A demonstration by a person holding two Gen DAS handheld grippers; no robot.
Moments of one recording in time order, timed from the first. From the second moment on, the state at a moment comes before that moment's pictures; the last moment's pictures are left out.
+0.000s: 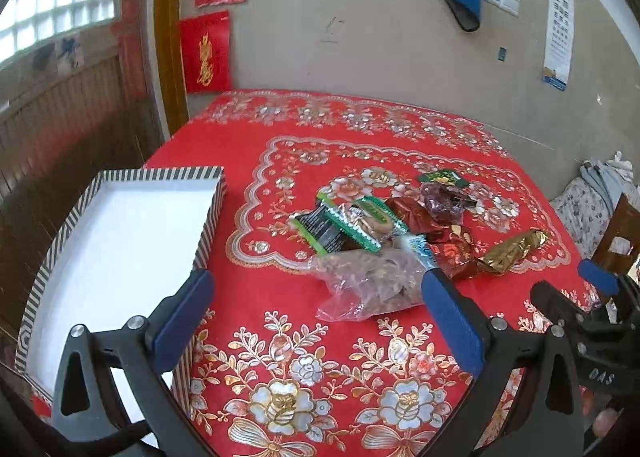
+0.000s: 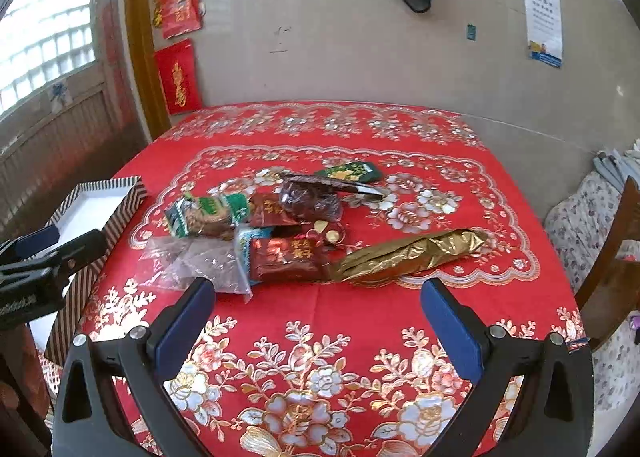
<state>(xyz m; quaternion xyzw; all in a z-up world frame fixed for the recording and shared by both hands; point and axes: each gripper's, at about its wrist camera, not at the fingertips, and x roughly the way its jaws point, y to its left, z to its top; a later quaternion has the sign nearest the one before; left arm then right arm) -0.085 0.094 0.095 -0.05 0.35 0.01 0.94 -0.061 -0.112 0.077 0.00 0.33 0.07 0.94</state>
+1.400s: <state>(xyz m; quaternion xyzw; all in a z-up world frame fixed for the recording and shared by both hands) -0.073 0.074 0.075 -0.04 0.38 0.01 0.93 -0.054 -0.104 0.060 0.00 0.36 0.08 0.93</state>
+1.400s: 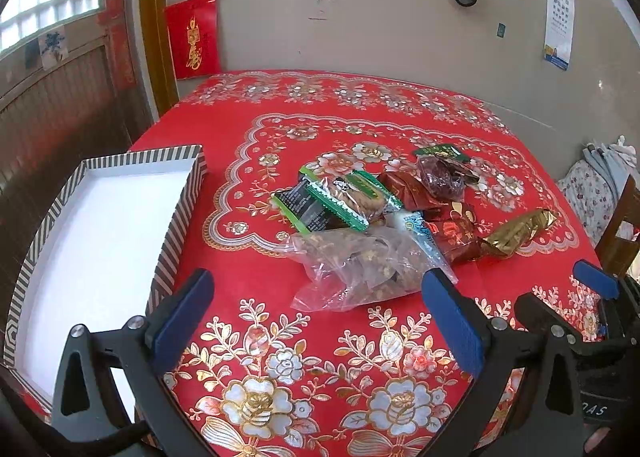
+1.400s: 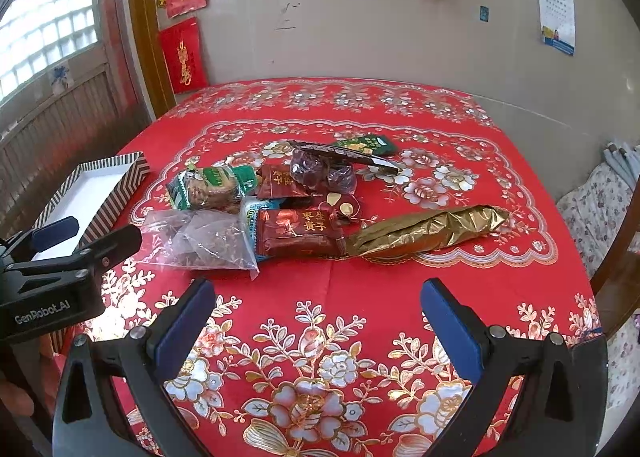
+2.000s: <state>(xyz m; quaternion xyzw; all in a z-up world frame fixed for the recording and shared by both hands) -0.066 0.071 0.065 -0.03 0.39 0.01 0.92 -0.053 -0.111 0.054 0.00 0.37 0.08 0.93</state>
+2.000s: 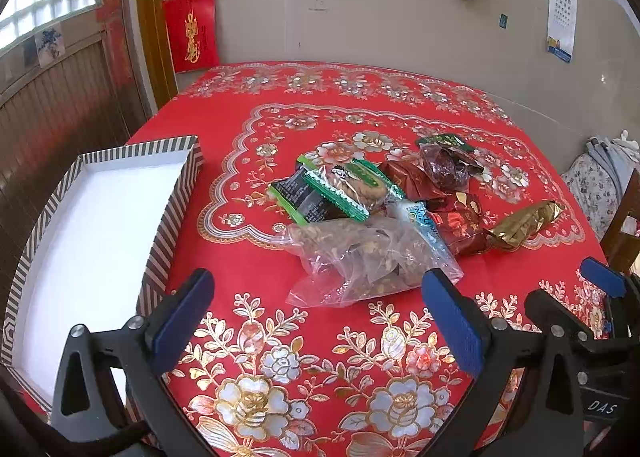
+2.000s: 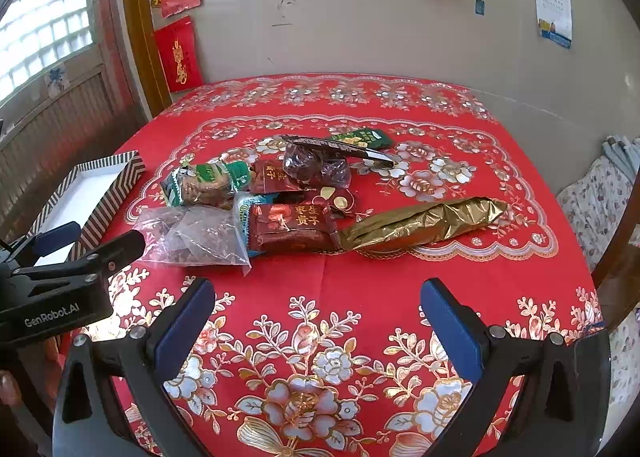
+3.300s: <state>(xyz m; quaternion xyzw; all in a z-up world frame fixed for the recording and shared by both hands) -0.036 0.058 0.046 -0.03 0.42 0.02 0.91 -0.047 -0.127 0.043 0.02 0.39 0.07 0.92</state>
